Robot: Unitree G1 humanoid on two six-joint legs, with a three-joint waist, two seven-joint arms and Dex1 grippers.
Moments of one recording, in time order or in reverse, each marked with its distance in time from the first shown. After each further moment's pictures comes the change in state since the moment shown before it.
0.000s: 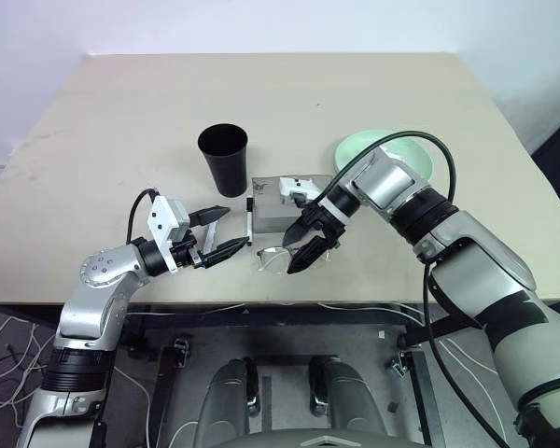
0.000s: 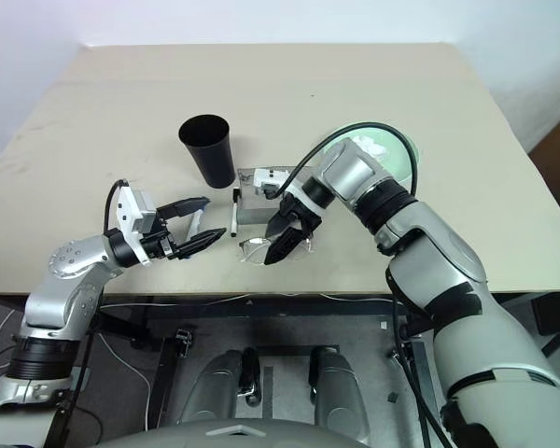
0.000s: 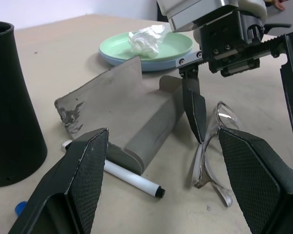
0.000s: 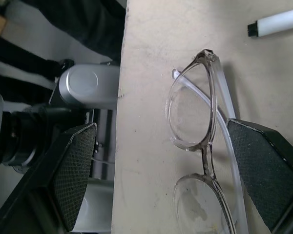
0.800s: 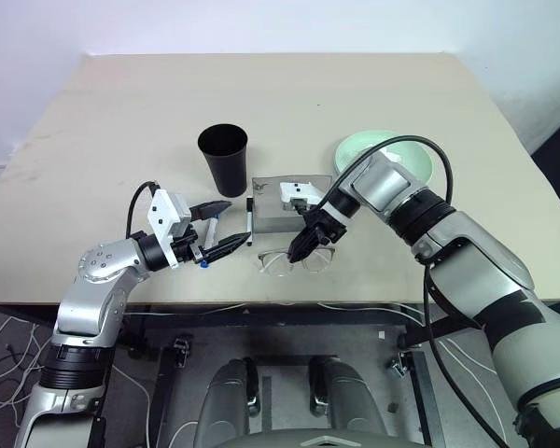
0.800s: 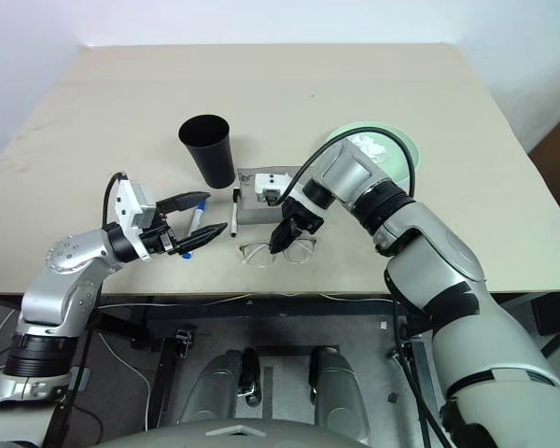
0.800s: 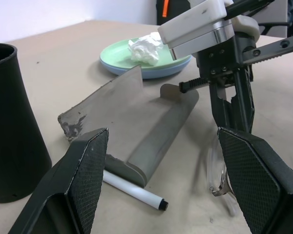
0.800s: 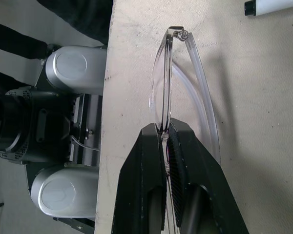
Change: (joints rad) left arm -0.025 0.006 -0.002 -0.029 0.001 0.028 0.004; right arm -0.001 0.008 0.004 0.041 -0.065 -0.076 0.007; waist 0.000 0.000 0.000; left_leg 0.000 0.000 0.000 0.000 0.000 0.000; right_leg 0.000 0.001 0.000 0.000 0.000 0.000
